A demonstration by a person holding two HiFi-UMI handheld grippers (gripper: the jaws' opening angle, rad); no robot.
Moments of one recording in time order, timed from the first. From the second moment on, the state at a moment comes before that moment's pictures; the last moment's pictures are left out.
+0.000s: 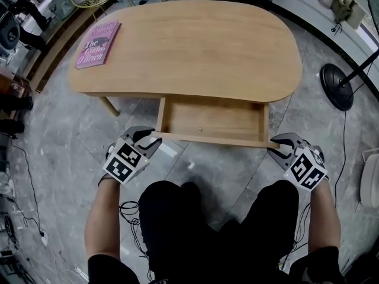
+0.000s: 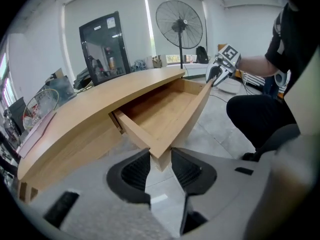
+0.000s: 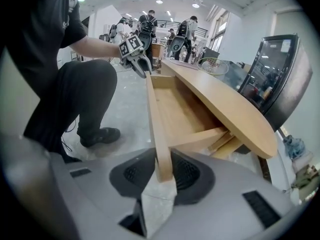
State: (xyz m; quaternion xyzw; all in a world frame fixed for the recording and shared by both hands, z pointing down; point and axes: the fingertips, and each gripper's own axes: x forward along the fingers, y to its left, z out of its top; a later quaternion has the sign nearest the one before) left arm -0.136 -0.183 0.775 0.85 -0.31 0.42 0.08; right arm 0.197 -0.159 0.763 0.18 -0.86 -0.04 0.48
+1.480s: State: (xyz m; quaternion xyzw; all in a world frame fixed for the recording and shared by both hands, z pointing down) left arm -0.146 -0.135 0.795 0.84 -0.28 0.45 0.11; right arm 0.184 -0.105 0.785 0.10 -0.86 -0.05 0.51
